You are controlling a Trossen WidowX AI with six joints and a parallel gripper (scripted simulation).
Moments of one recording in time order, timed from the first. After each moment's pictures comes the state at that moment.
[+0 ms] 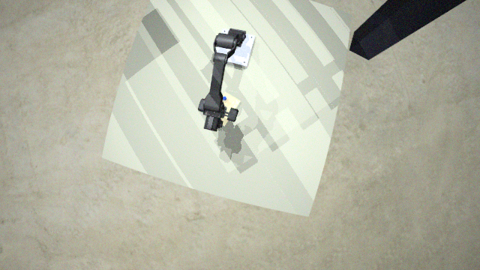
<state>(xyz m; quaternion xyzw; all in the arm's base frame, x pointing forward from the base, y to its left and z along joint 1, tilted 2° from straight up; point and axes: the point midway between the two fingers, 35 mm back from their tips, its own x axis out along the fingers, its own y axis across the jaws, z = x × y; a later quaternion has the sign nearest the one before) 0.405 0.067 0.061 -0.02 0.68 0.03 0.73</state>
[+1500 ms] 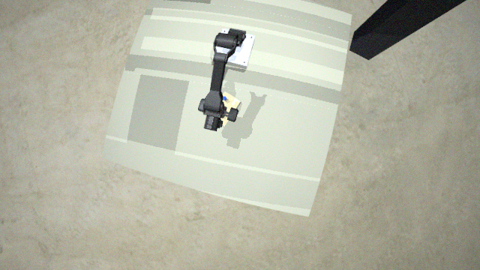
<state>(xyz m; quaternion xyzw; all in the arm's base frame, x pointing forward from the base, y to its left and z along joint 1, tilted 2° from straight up) 0.405 0.067 0.058 -0.02 0.68 0.03 0.73</state>
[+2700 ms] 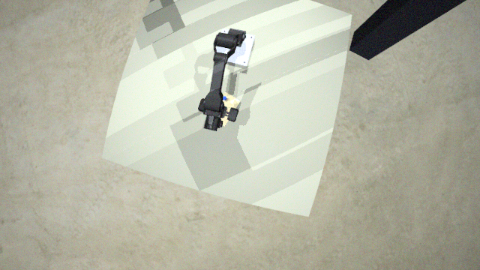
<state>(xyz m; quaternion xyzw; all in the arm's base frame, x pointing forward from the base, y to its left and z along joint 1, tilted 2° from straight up) 0.405 0.067 0.056 -0.02 0.68 0.03 0.73</state>
